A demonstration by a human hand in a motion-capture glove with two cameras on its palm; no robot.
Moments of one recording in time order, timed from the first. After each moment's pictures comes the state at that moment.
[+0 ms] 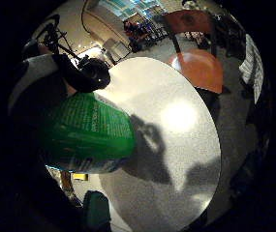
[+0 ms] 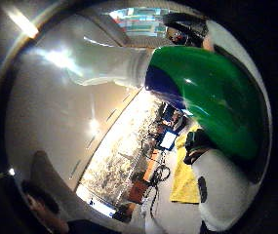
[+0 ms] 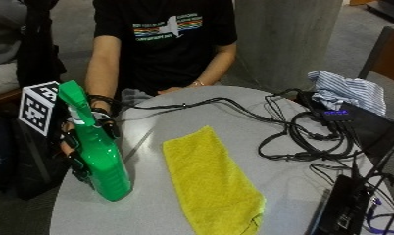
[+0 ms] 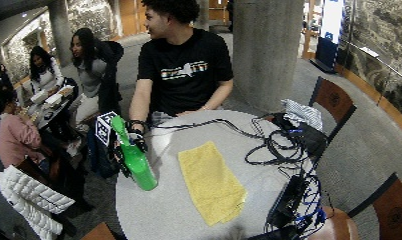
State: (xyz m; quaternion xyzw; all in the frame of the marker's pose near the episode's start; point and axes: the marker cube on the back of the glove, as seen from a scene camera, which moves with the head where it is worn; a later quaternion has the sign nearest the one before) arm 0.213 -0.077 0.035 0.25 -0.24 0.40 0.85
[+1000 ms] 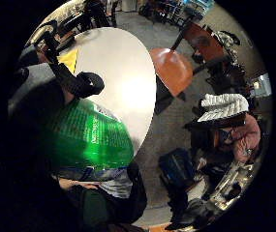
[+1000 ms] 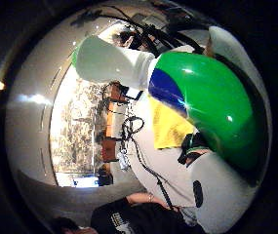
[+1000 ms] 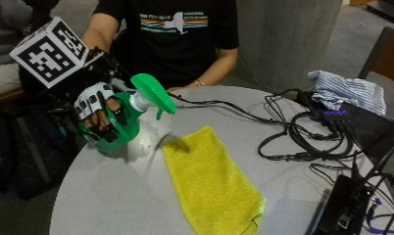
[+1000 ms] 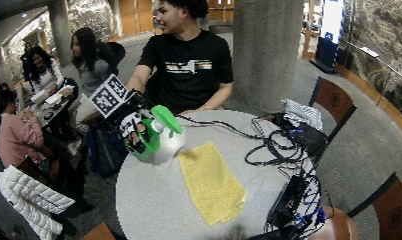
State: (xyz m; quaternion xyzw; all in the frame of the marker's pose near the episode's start) arm 0.156 -0.119 -0.034 -0.12 -0.08 0.32 0.94
